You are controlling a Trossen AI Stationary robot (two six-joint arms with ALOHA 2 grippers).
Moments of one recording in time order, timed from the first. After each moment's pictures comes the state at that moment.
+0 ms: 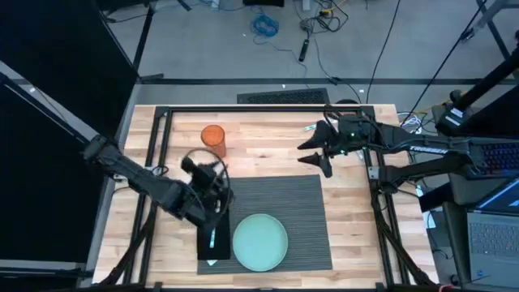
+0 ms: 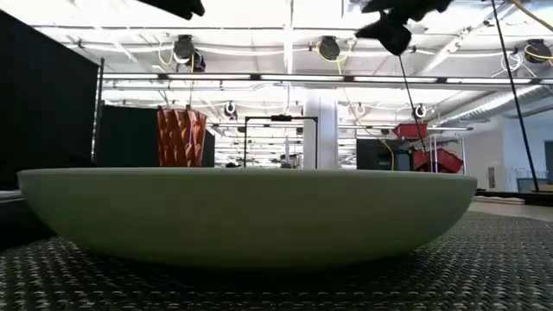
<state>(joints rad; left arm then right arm) -0.48 1.44 1.28 -1.16 -1.22 -1.09 -0.19 1.03 0.93 -0.29 -0.23 0.20</state>
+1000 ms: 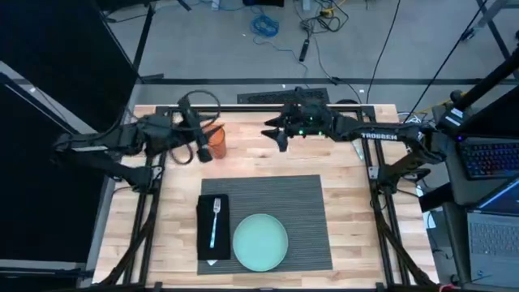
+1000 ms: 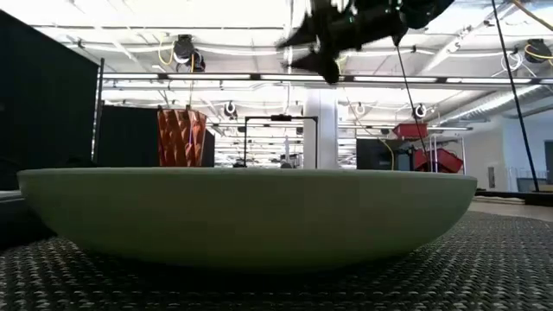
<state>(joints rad) 0.07 1.02 1.15 -0.41 -0.48 0.40 -0.38 1.48 1.09 -0.01 -0.18 0.27</state>
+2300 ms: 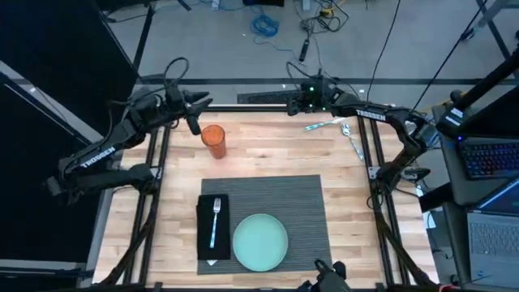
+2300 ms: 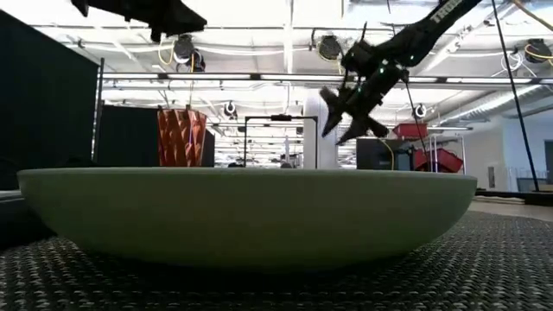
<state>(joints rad) 0.69 0.84 0.80 -0.02 0.24 0.00 -0.75 1.67 1.11 -0.22 -0.06 0.53</state>
